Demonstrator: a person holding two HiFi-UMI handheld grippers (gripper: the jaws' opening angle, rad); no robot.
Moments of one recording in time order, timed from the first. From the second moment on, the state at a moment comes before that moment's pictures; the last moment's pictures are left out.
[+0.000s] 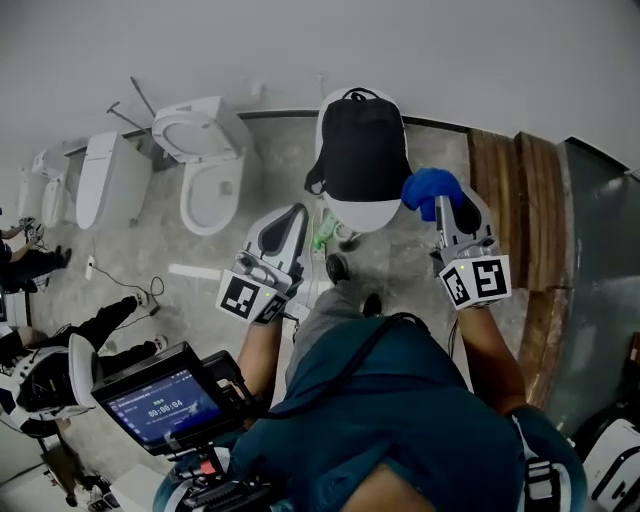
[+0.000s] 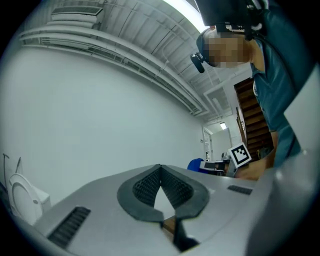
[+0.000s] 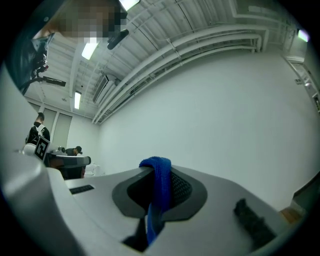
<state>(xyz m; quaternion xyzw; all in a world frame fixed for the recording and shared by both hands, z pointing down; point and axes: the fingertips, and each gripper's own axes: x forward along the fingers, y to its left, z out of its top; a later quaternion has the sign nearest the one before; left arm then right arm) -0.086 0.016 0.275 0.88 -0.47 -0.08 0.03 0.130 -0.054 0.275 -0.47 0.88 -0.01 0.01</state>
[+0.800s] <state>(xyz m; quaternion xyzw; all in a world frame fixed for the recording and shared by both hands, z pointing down) -0.097 -0.150 0.359 0.91 -0.41 -0.04 0.10 0.163 -0.229 0.458 -0.57 0.80 -0.12 -0.11</state>
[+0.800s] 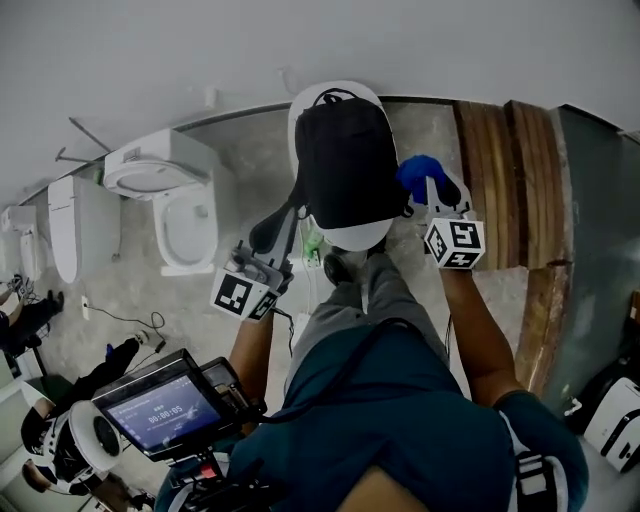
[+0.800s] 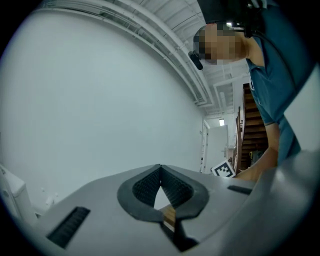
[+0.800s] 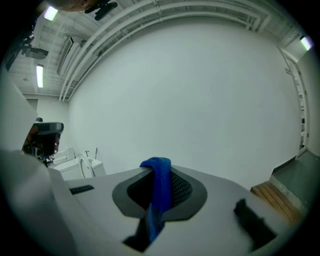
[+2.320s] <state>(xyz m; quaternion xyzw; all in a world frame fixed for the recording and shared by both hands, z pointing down) -0.131 -0.247 0.508 0.83 -0.51 -0.02 0.21 -0.012 -0.525 0.790 -0.20 0.88 -0.15 -0.41</state>
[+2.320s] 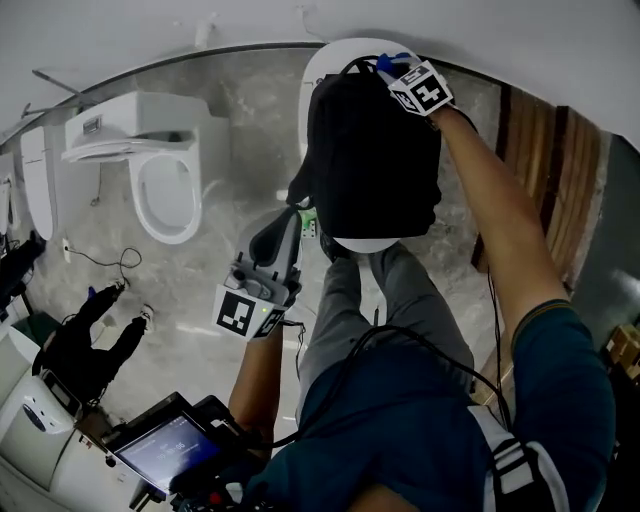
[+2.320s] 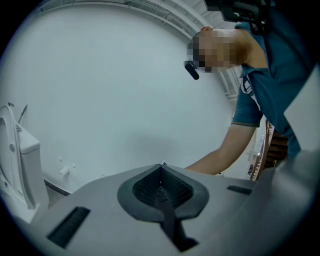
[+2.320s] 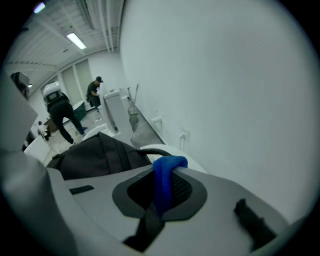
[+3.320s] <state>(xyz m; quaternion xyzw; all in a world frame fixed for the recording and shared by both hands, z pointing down) -0.157 -0.222 0.506 0.82 -0.53 -0.03 0.21 -0.152 -0.097 0.810 0.29 0.75 0.16 -0.57</state>
